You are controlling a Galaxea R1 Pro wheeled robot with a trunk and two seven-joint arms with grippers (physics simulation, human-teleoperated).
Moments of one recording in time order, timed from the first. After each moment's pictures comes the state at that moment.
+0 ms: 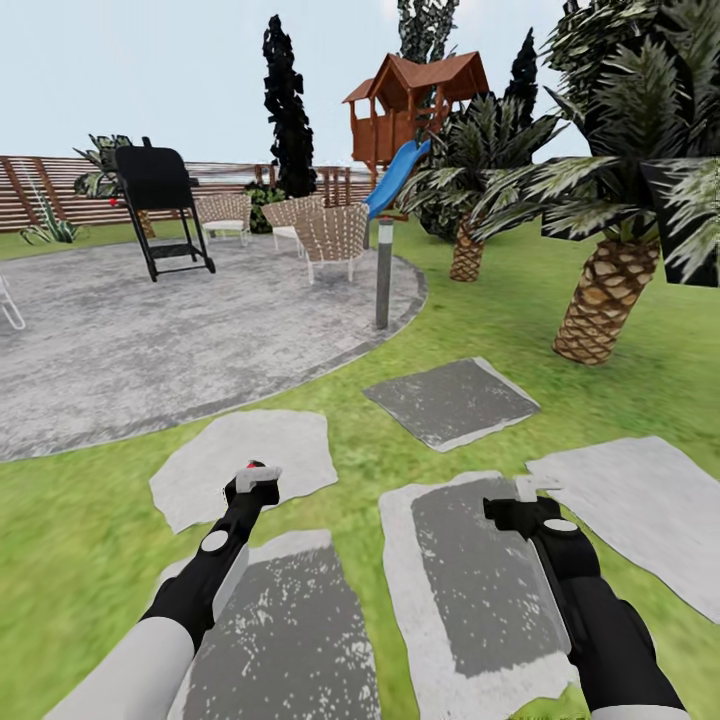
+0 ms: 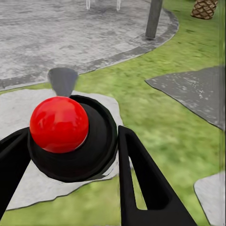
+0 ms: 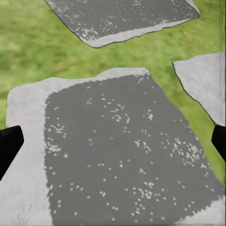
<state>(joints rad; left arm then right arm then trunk) -0.65 -0.04 -0.01 -0.65 0.05 -0.21 0.00 -0.42 -0.03 -0.06 -1.38 0.14 0.70 -0.01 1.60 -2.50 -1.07</state>
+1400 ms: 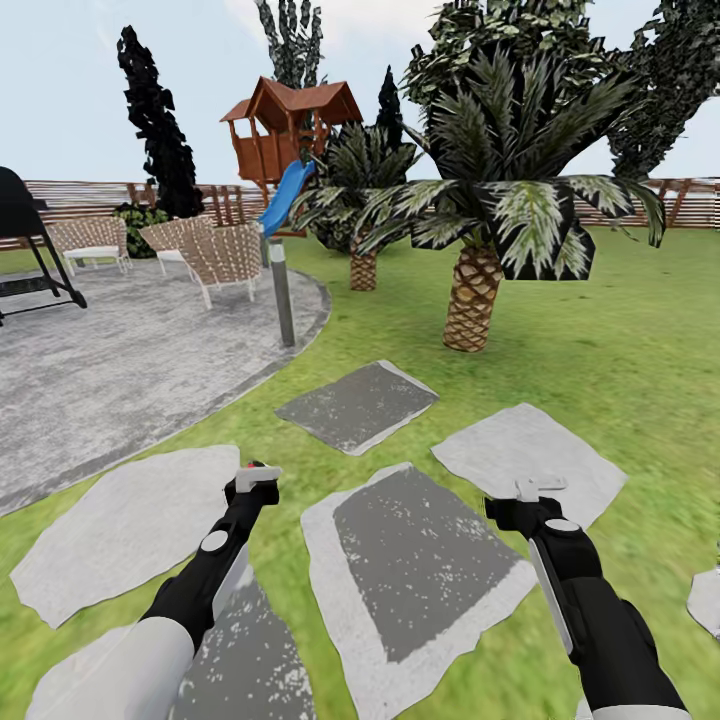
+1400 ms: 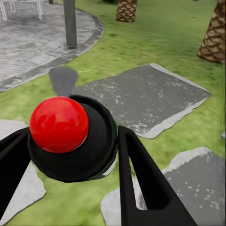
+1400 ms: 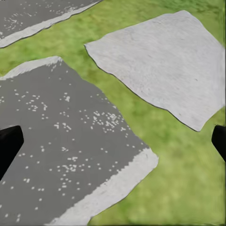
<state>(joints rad) -0.65 -0.04 0.00 -0.65 0.05 -0.21 0.00 -0.42 -0.04 -0.07 -1.38 0.14 0.70 -0.01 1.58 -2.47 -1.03</state>
